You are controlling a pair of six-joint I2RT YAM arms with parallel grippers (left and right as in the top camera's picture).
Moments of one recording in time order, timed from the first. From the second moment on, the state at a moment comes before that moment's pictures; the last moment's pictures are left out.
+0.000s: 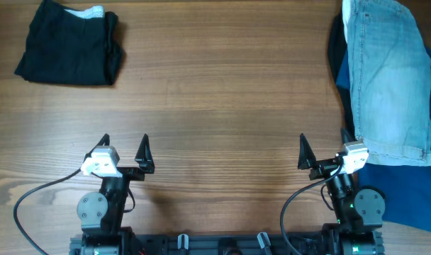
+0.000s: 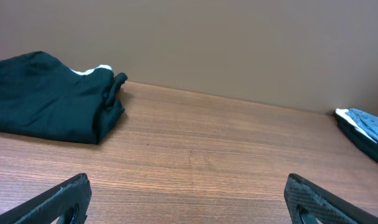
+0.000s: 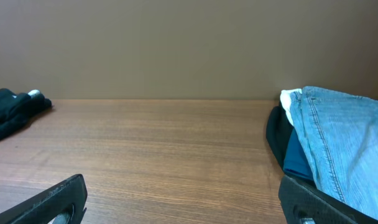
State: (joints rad) left arm 0.04 0.01 0.01 -0.06 0.14 -0.22; right arm 0.00 0.01 0.04 -0.07 -0.17 0.06
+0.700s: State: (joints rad) left arm 0.04 0.01 0.01 -0.06 0.14 -0.22; right arm 0.00 0.01 0.04 -0.07 -0.17 0.06
